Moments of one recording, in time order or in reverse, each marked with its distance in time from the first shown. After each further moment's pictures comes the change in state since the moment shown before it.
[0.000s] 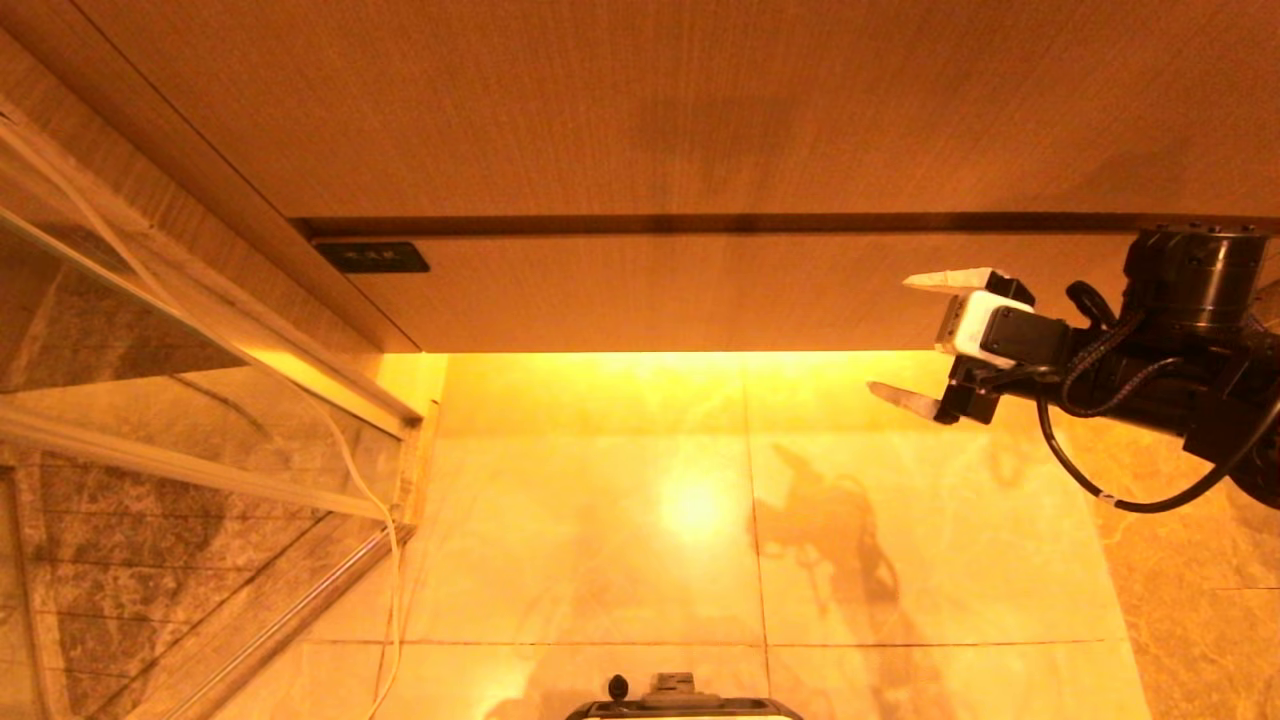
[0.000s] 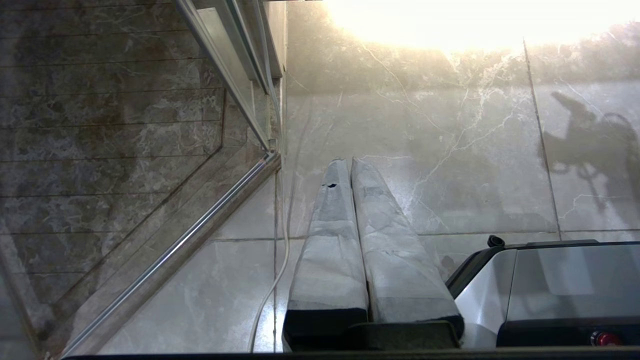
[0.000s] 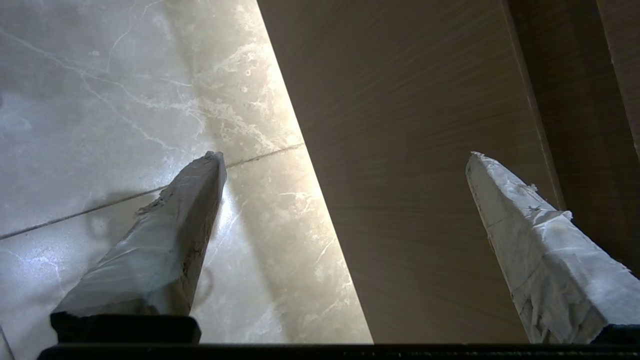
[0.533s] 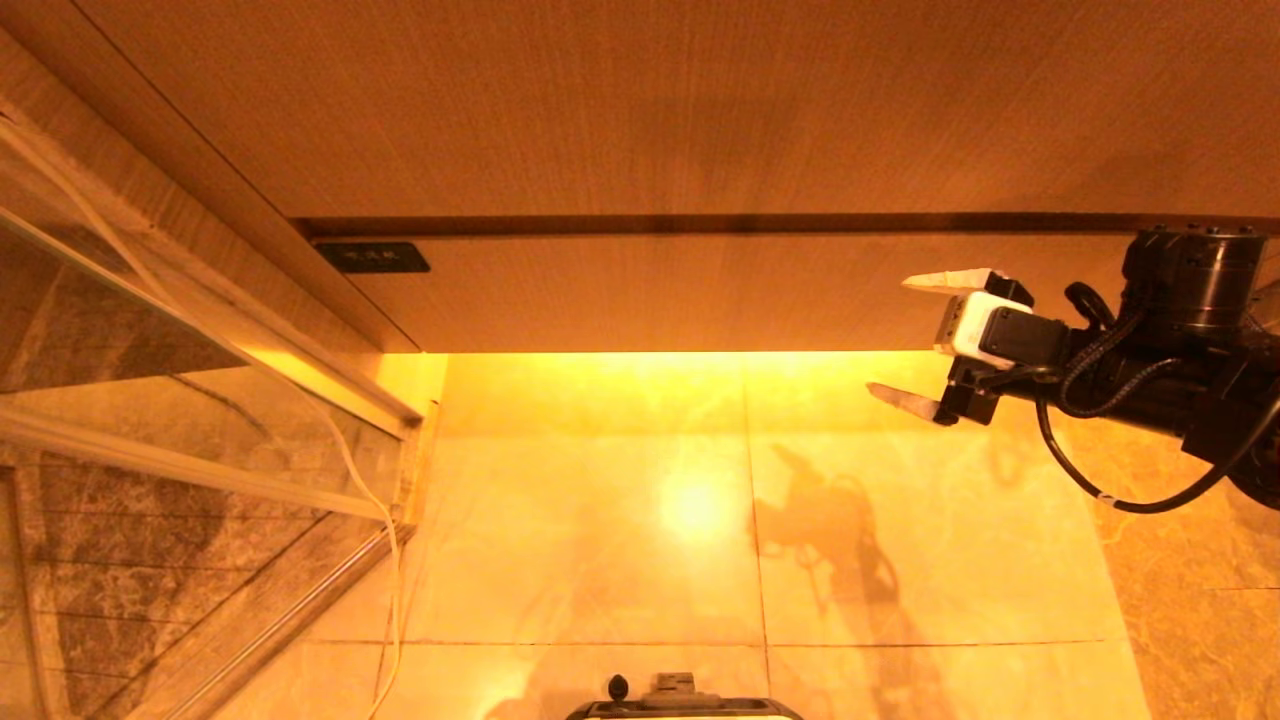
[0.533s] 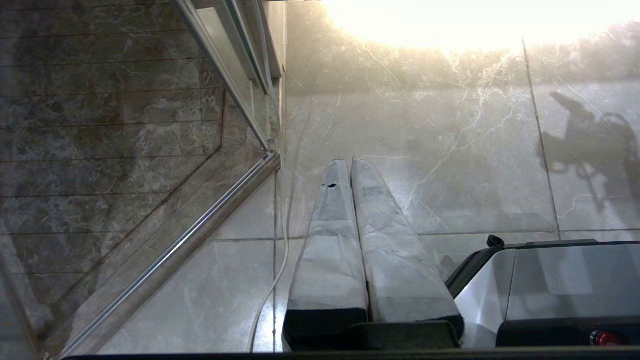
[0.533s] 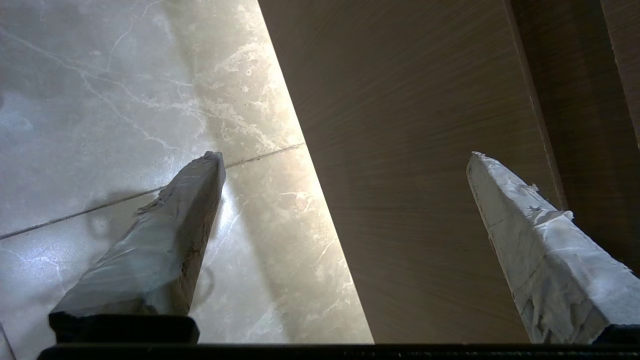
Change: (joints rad) left arm 0.000 0.000 0.000 0.000 0.000 0.000; right arm 0.000 0.002 0.000 0.001 0.000 0.000
